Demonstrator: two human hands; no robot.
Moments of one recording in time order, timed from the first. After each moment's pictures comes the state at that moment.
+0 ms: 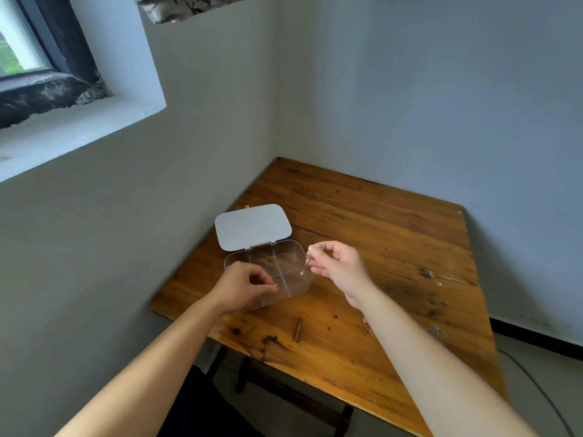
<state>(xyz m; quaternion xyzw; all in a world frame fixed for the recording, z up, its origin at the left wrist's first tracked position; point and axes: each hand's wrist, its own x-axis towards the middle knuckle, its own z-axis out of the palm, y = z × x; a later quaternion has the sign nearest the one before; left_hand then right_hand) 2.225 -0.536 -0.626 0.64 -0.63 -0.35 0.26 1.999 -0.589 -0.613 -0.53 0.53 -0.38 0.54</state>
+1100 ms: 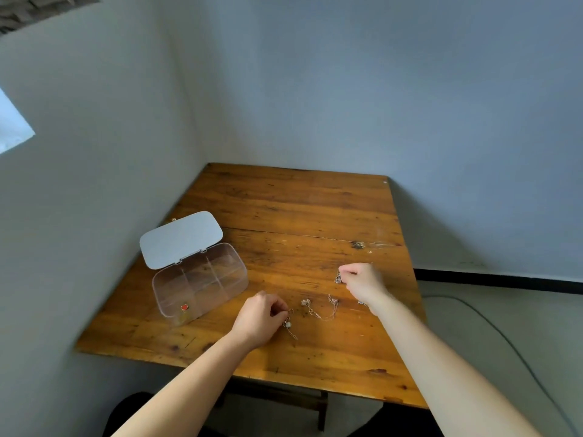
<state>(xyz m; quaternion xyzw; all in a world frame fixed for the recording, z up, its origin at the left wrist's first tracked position) 2.074 -0.525 -0.674 0.61 -0.73 -0.27 0.16 1.831 -0.556 -0.652 -0.51 0.74 -0.25 0.35</state>
